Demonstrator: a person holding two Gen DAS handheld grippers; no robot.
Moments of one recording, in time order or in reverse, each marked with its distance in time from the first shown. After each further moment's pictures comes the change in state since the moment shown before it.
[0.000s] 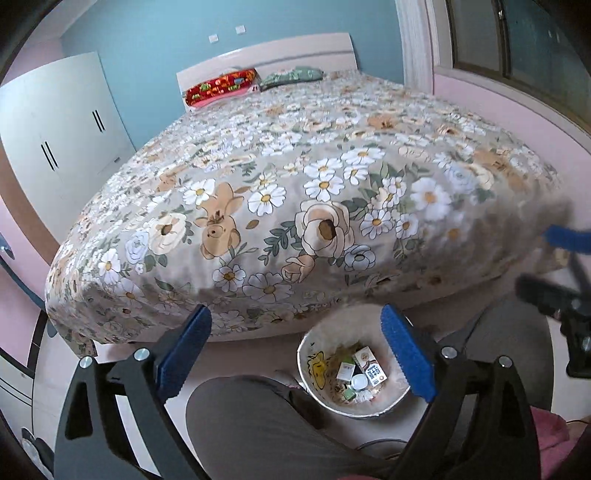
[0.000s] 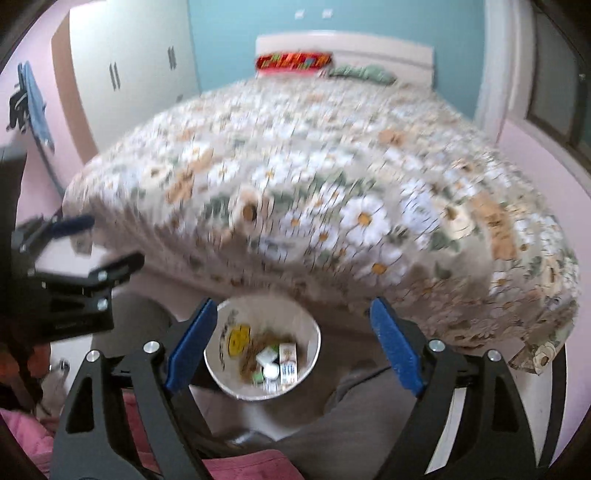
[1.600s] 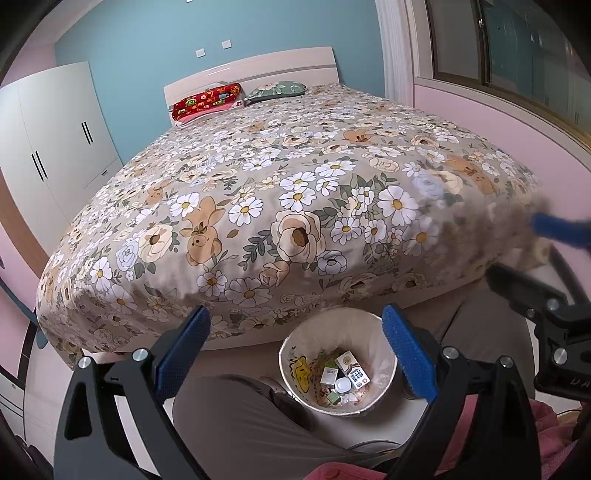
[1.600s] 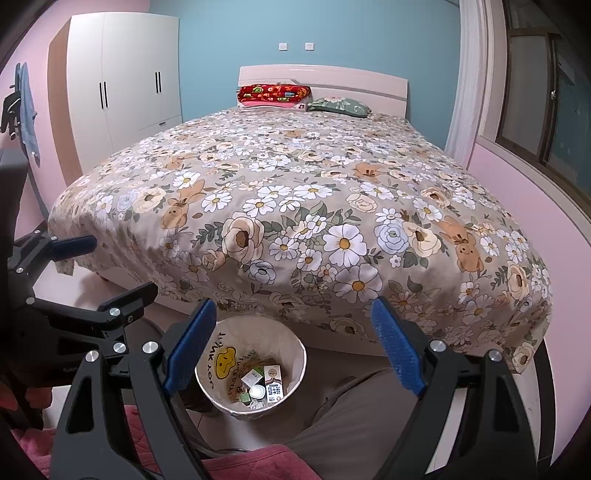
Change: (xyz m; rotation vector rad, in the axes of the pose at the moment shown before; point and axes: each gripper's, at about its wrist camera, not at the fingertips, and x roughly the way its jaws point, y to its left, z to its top) left arm -0.027 -0.016 -0.011 0.020 -0.050 -0.068; right arm -0.033 0.025 -0.010 -0.027 -0.091 -0.094
